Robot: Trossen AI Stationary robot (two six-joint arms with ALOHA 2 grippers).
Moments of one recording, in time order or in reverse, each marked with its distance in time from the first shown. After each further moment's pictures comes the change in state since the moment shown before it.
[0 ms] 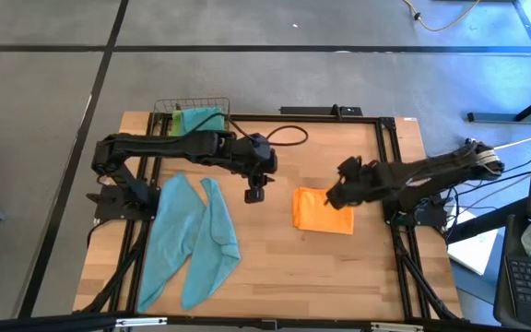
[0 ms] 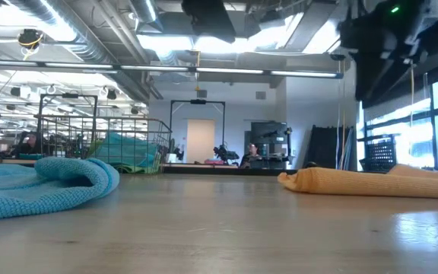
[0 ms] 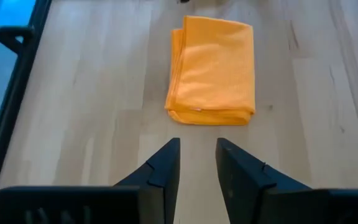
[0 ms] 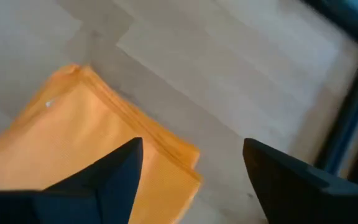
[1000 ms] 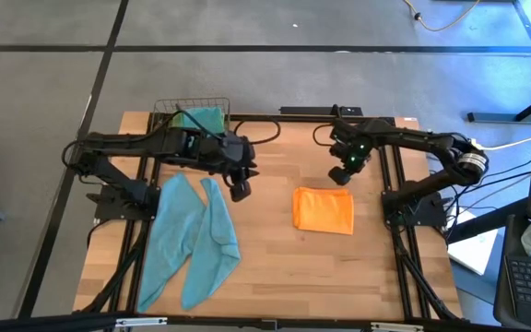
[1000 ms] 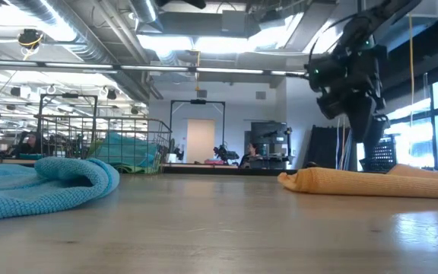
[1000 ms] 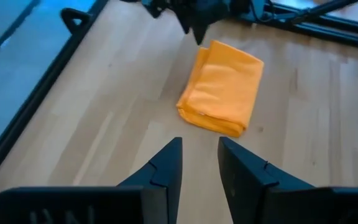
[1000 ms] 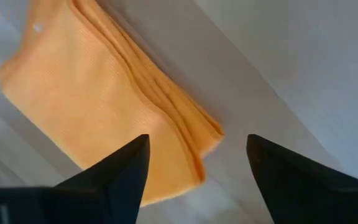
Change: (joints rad) left arm -0.081 -0.181 -0.001 -0.109 -0.166 -0.328; right arm -0.812 0.175 -0.132 0.192 -0.842 -0.943
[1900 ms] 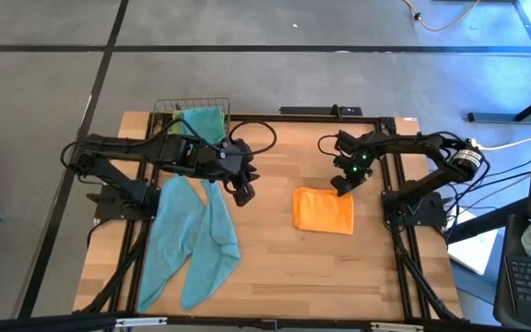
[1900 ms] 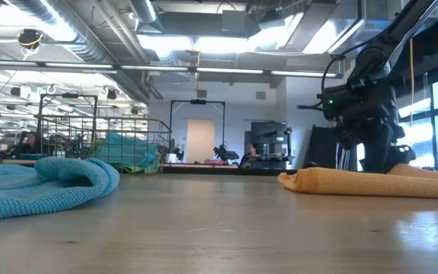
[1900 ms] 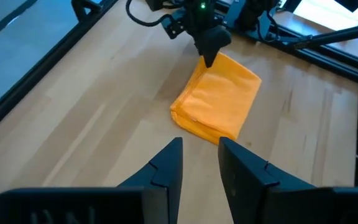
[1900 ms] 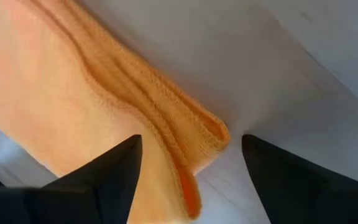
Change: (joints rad) left arm -0.066 0.001 0.000 0.009 -0.096 -0.206; right arm -0.032 0.074 -0.249 0.242 -0.132 0.077
